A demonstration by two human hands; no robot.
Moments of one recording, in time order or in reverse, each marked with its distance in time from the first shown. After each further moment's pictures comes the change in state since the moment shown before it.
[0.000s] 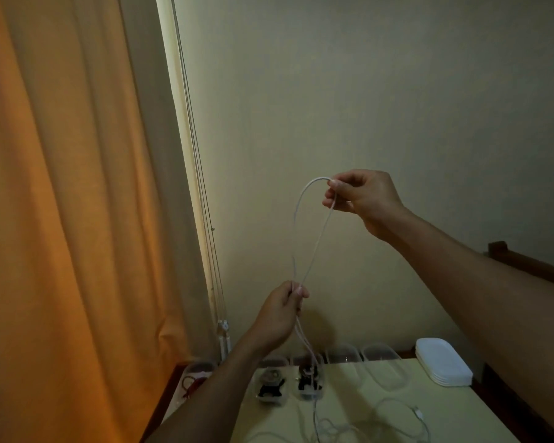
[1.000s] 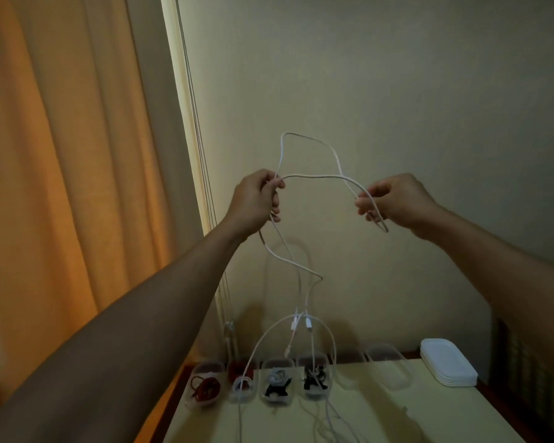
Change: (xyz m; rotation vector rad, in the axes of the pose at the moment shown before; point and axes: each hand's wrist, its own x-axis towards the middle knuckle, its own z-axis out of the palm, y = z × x) left_hand 0.082 0.138 -0.100 0.043 0.208 0.203; right_hand 0.000 -0.008 -0.054 -0.478 -0.017 0.024
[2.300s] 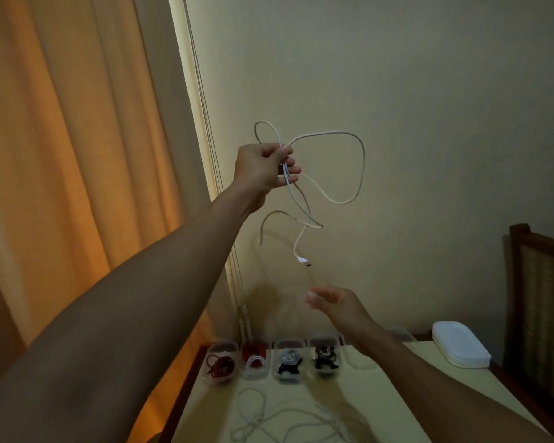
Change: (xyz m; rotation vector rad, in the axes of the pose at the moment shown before) left_hand 0.001 0.031 -0.002 -0.329 0.094 -0.153; right_hand -0.136 0.107 0.167 0.324 -0.281 0.308
